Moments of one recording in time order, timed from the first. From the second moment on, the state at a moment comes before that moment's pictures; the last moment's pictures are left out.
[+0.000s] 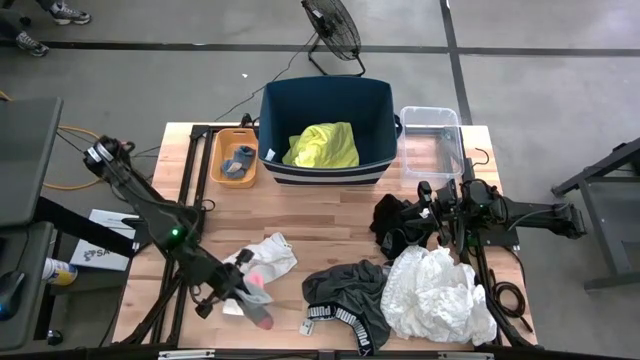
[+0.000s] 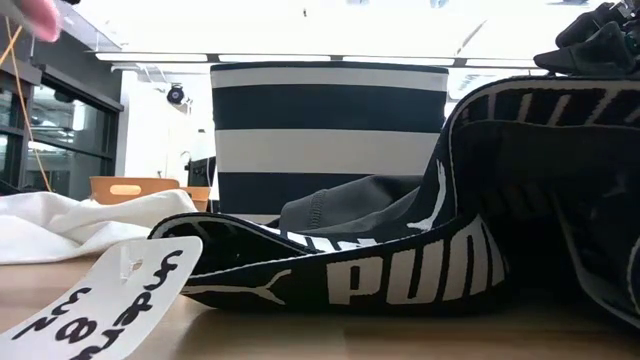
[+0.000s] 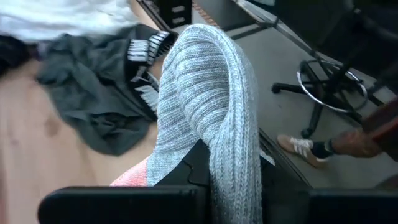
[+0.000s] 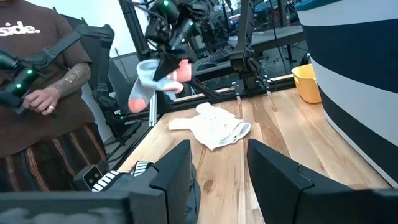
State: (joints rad) left arm -0.80 1.07 0.73 -0.16 -0.17 -0.19; right arm -0.10 0.07 0.02 0.08 -0.29 0.28
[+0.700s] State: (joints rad) left arm -0.78 0.72 0.72 -0.50 -0.46 -0.21; right arm -0.10 0.07 0.02 0.08 -0.29 0.28
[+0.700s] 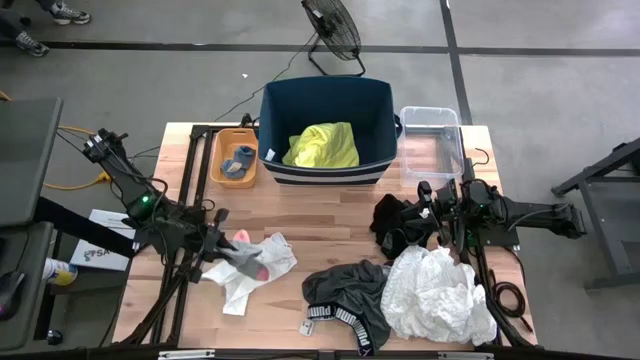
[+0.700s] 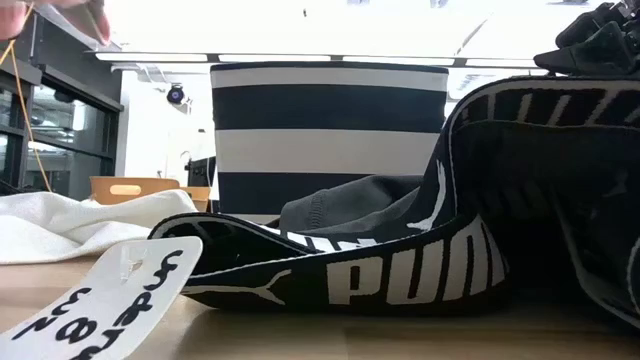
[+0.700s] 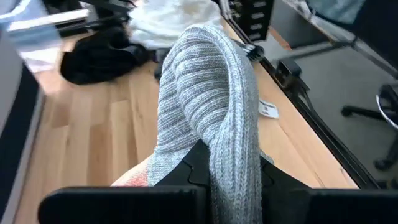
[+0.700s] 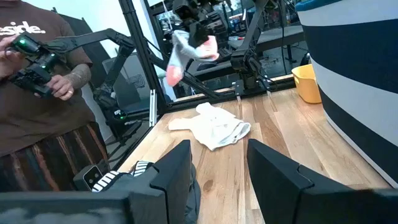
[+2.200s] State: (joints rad) left arm 0.36 0.73 0.62 -0.63 -0.33 -0.16; right arm -0.10 0.07 0.02 0.08 -0.29 0.28
